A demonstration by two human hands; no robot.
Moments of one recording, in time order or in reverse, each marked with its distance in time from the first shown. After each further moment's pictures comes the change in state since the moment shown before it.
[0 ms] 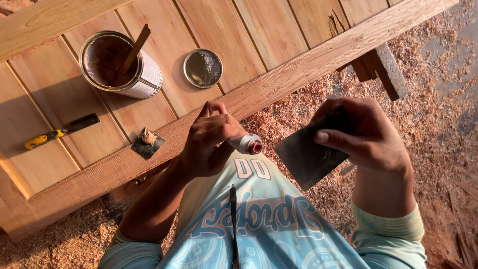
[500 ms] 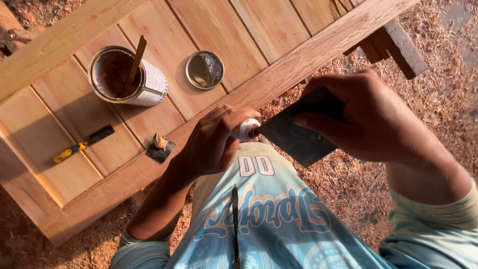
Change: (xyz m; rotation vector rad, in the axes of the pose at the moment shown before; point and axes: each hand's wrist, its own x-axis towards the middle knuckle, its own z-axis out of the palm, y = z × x) left_hand 0.018 0.015 -0.008 0.042 -0.194 -0.047; right_hand 0.022 -0.066 0.034 -0.733 -0.024 -0.159
